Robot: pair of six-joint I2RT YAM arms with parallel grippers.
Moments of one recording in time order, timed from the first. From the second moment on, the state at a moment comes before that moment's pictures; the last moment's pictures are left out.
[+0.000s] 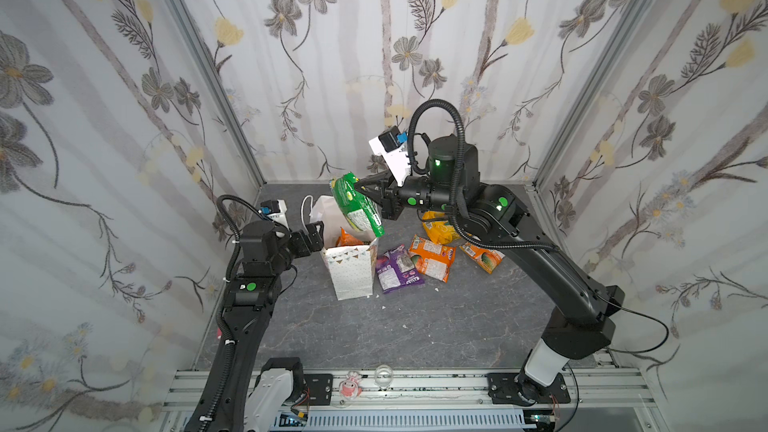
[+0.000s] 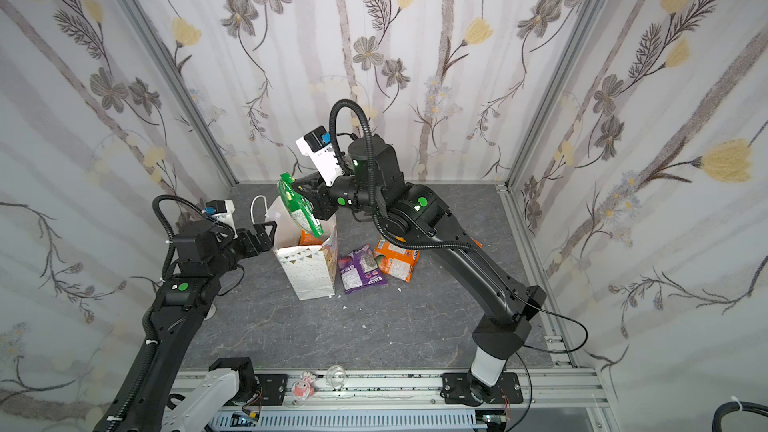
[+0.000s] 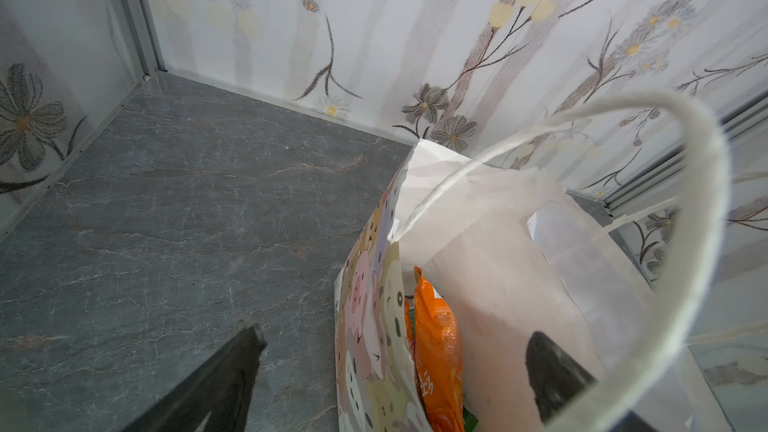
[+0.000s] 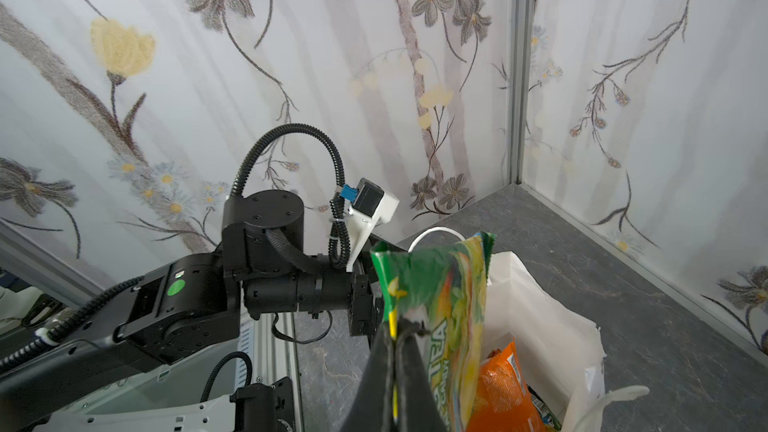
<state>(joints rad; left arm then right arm) 0.00 0.88 0.86 -0.37 0.23 -0.34 0.92 1.75 2.20 -0.64 -0.33 0.16</state>
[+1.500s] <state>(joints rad) 0.00 0.88 0.86 -0.38 0.23 -0.34 0.87 2.08 2.27 -0.70 -0.49 0.13</state>
